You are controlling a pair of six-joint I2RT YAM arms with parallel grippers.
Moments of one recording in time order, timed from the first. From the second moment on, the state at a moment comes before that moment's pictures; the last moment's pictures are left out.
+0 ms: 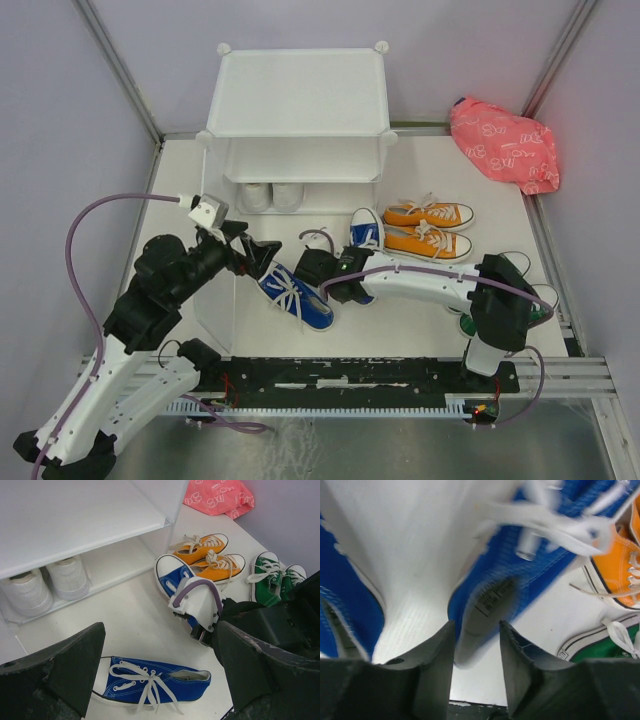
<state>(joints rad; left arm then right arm) -0.57 0.59 0.90 -0.43 0.10 -0.17 1.16 1.72 1.34 -0.93 0.59 0.50</state>
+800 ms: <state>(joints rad) -0.57 0.63 0.90 -0.43 0.11 -0.17 1.16 1.78 1.28 -0.73 0.57 0.73</state>
